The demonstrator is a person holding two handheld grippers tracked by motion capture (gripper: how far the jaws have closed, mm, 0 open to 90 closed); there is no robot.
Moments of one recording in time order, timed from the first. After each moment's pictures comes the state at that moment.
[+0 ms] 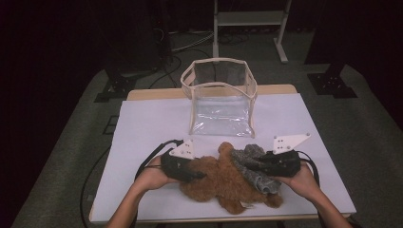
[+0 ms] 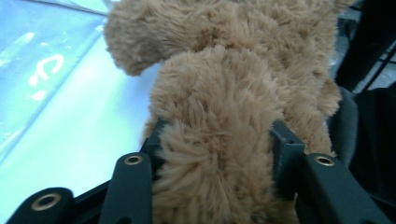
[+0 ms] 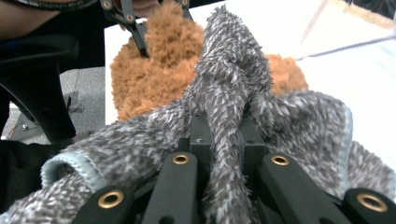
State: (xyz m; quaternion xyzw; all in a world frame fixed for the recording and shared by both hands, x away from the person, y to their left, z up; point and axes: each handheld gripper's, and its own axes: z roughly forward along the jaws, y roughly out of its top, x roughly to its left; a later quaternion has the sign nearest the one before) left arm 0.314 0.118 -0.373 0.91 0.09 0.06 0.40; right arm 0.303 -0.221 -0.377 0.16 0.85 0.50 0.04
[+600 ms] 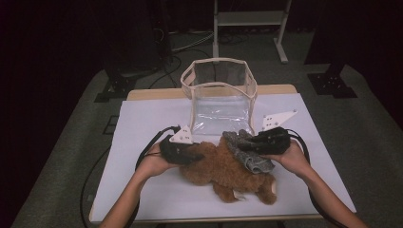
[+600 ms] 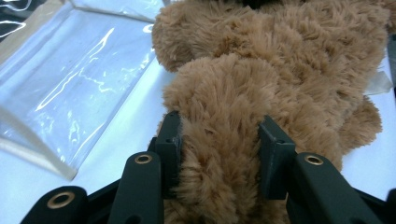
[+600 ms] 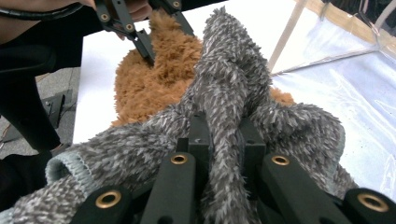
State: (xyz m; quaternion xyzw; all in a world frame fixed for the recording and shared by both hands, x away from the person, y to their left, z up) left arm 0.343 0.122 -0.366 0.91 0.12 0.11 0.39; right arm 0.357 -0.205 -0.360 0.16 0.86 0.49 0.03
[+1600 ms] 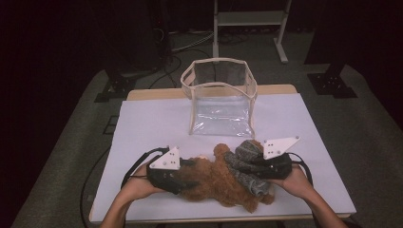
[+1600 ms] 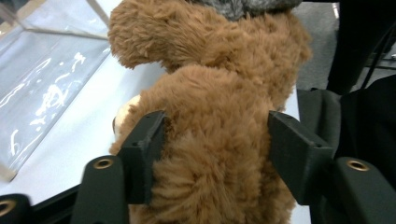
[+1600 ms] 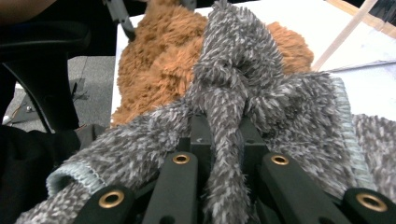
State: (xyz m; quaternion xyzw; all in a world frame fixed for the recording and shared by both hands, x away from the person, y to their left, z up) left arm 0.283 0.143 -0.363 0.90 0.06 0.07 0.43; right arm 0.298 -0.200 -0.383 0.11 0.86 0.50 0.04
